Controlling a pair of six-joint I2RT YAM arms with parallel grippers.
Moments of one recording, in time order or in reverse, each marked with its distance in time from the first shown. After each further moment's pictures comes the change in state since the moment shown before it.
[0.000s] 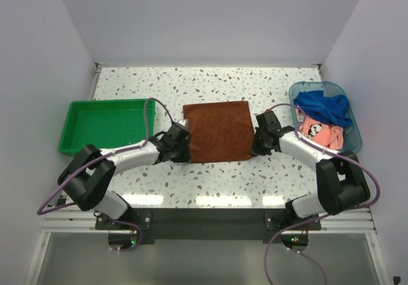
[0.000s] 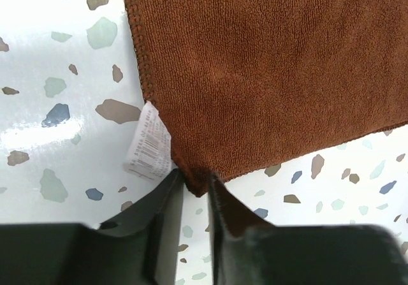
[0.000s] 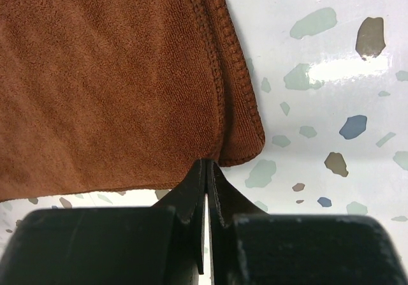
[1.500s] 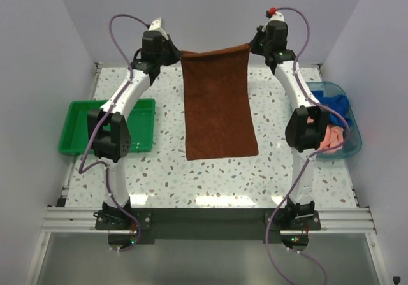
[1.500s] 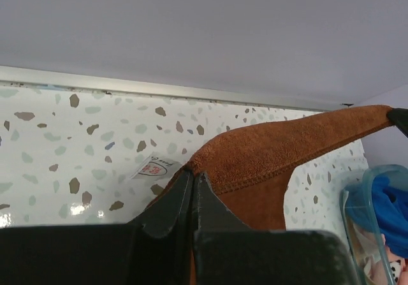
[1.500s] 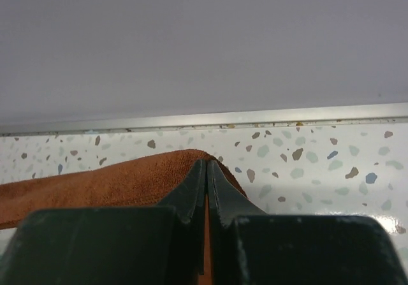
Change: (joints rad) left arm 0.425 0.542 1.167 0.042 0.133 0.152; right arm -0.196 0.772 1.418 0.157 -0.047 -0.300
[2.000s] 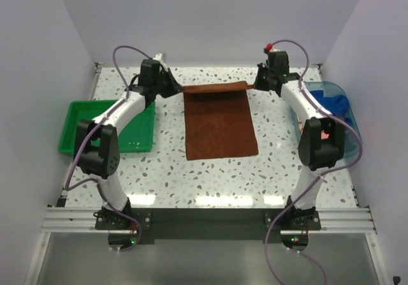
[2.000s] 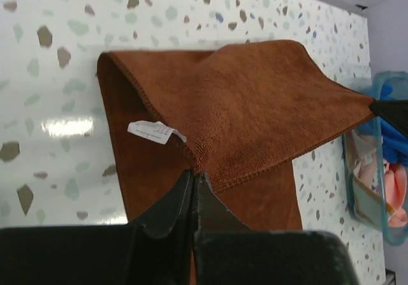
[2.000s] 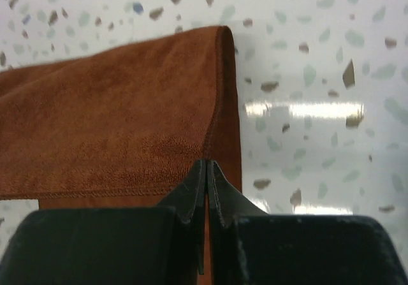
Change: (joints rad) left arm 0.008 -0.201 -0.435 0.026 0.165 -0.049; right arm 0.001 -0.263 -0.513 -0.082 -0.039 -0.077
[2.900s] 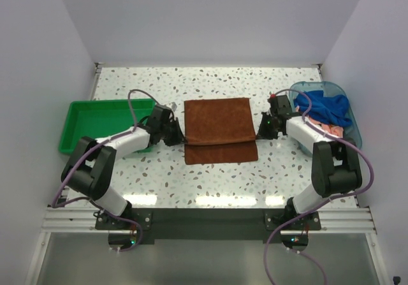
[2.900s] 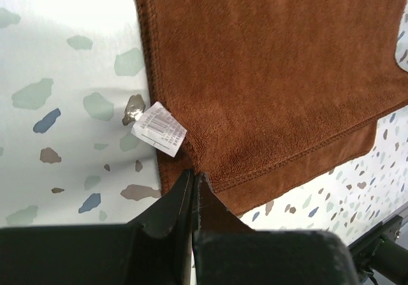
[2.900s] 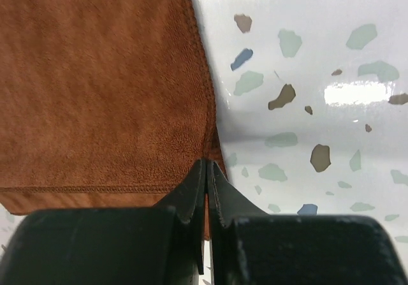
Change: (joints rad) left arm -0.165 -0.264 -0.652 0.039 -0.001 -0.073; right arm 0.002 -0.362 -0.741 -0.040 -0.077 0.140
